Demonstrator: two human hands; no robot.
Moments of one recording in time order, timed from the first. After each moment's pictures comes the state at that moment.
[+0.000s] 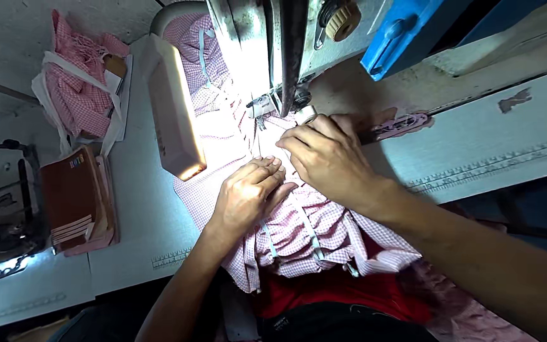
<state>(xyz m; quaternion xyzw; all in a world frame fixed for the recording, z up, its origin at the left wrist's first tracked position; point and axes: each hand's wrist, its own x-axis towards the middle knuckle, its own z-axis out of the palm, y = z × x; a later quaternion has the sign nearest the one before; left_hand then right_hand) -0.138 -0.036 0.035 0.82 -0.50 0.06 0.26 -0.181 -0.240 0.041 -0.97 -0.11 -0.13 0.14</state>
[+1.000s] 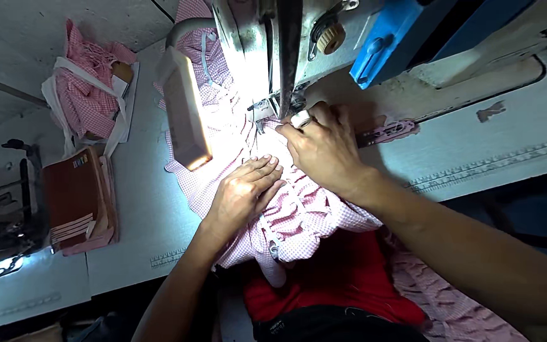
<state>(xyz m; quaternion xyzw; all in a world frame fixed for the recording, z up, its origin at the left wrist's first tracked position) -0.130 -0.029 0.030 0.81 -0.52 0.04 0.26 -0.157 -0.242 0.038 -0.98 -0.06 -0.16 0.07</state>
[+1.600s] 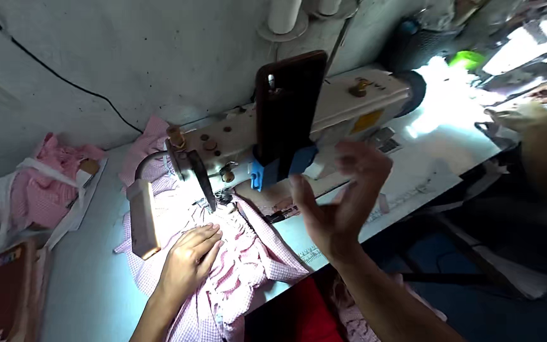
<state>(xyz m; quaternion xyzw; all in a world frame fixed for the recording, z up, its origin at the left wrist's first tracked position) -0.104 -0.029 0.014 0.80 -0.49 0.08 0.32 -0.206 -0.298 0.135 -0.79 0.07 -0.53 0.29</state>
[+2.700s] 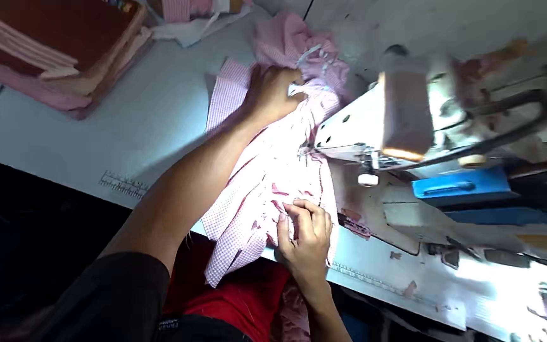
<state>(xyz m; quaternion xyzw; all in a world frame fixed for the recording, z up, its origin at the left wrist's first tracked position) 0.030 -0.042 0.030 0.88 -0.16 0.12 0.43 -0.228 -0.216 0.019 -0.96 -0.12 -0.18 0.16</state>
